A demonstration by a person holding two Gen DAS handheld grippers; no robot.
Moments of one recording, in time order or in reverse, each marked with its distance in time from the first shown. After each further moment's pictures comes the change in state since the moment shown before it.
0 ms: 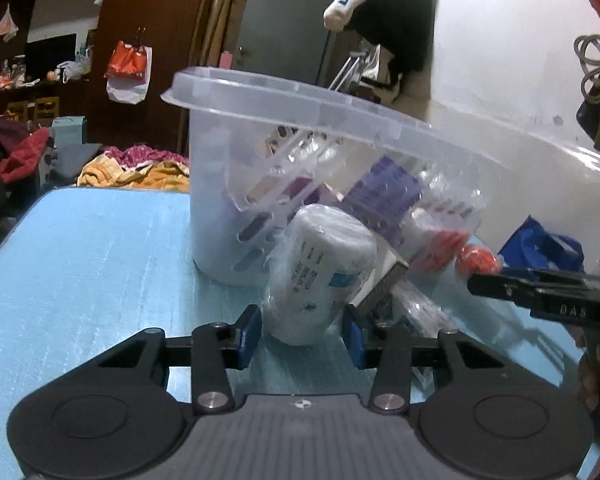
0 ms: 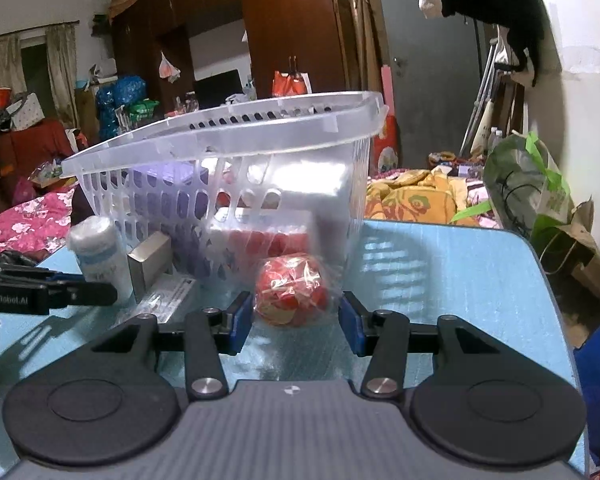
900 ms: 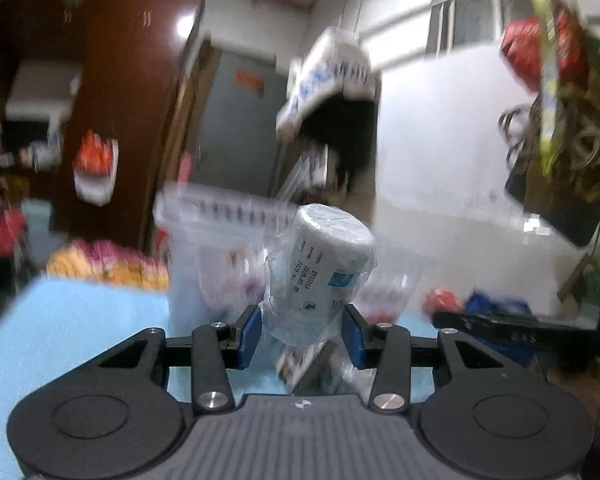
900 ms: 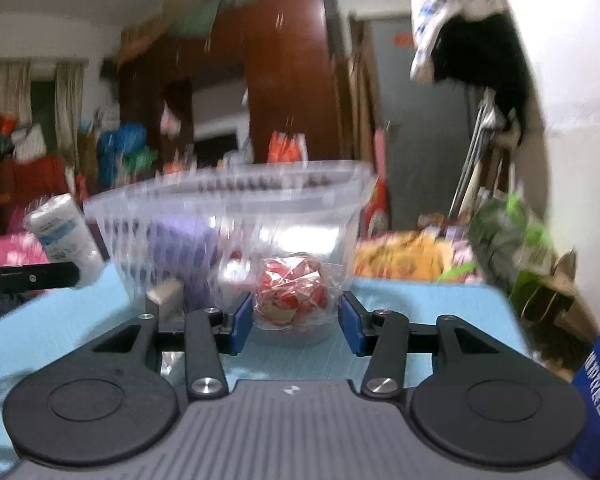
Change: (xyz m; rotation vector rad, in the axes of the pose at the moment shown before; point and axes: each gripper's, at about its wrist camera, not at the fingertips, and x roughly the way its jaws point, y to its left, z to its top) left arm -0.058 -0.011 -0.015 0.063 -0.367 -0.138; right arm -0.040 0.010 -0.010 -0.022 -0.245 -0.035
